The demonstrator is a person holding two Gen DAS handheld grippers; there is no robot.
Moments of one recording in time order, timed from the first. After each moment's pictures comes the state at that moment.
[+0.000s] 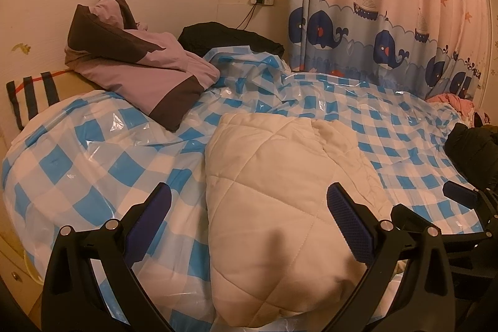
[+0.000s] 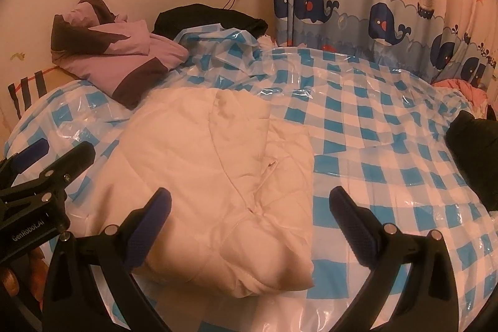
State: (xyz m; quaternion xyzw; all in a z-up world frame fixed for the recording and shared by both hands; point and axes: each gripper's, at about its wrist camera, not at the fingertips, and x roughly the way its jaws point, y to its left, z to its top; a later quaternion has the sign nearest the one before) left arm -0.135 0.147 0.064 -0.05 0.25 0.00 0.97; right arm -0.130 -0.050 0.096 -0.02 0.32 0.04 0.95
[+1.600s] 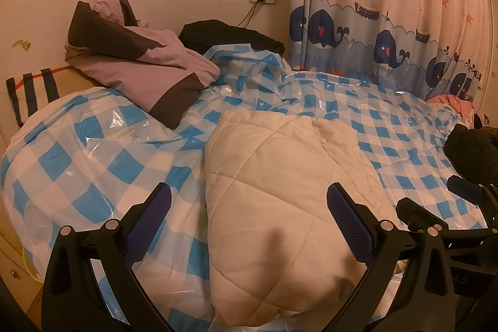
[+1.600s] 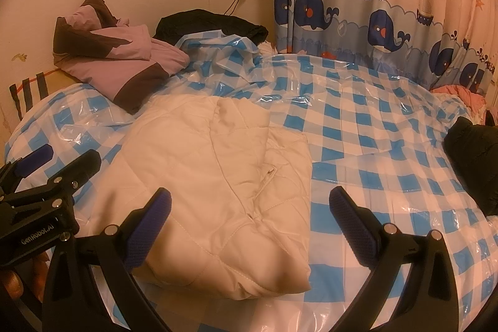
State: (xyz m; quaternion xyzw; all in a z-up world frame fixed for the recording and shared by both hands) left arm -0.134 0.149 0.063 -0.05 0.25 0.00 0.97; right arm -0.130 -0.048 0.100 -0.03 0.31 0.03 0.95
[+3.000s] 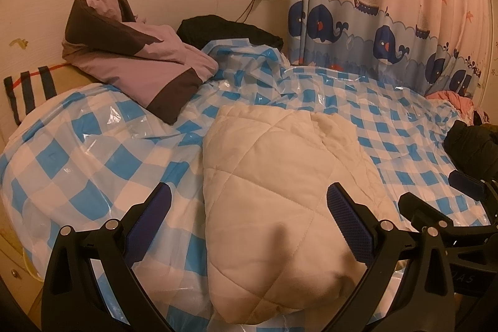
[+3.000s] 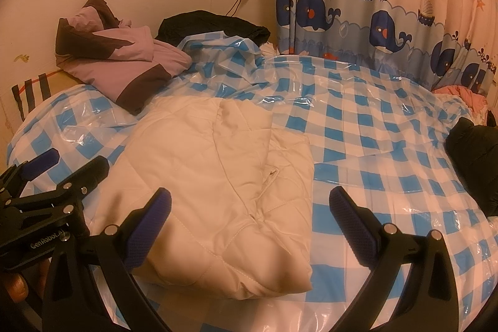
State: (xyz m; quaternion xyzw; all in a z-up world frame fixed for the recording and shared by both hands) left arm -0.134 0.148 0.063 -0.05 0.26 0.00 0.96; right arm -0.132 -0.045 0.100 -0.03 0.31 0.03 0.95
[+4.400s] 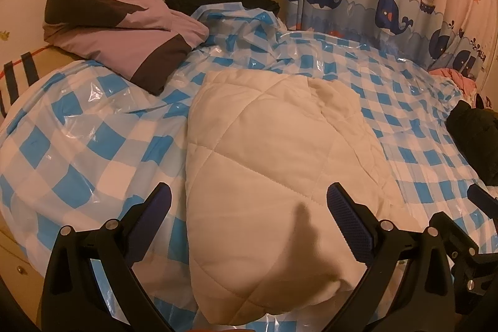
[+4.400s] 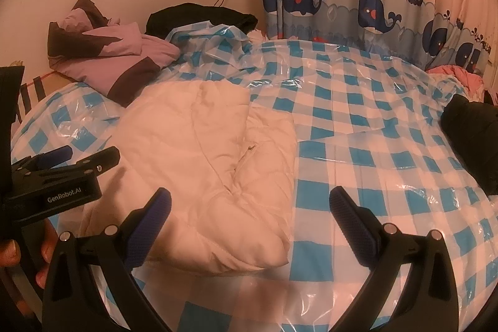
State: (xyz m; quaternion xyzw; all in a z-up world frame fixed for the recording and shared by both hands) left arm -0.103 0.136 0.051 -0.04 0.34 -0.02 0.94; right arm -0.147 -0.066 0.092 0.00 0.33 0.02 0.94
